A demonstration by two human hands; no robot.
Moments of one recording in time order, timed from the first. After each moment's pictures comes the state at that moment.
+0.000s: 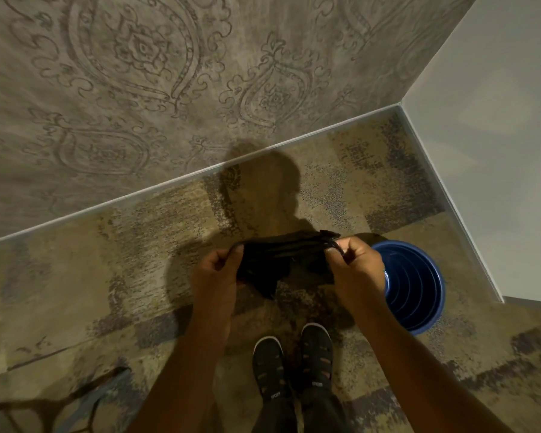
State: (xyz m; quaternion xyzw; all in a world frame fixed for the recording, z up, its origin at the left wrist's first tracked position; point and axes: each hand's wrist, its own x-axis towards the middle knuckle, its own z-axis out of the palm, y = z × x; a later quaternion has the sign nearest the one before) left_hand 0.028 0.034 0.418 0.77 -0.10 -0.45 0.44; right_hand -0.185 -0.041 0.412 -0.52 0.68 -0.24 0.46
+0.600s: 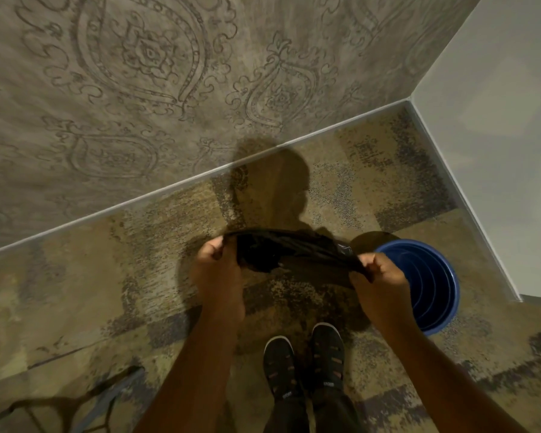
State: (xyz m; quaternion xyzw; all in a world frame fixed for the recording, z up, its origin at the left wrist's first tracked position) left_hand 0.037 0.010 0.417 0.79 -0.02 -0.37 0.50; right_hand -0.219 -0.025 0.398 -0.55 0.70 -0.17 0.43
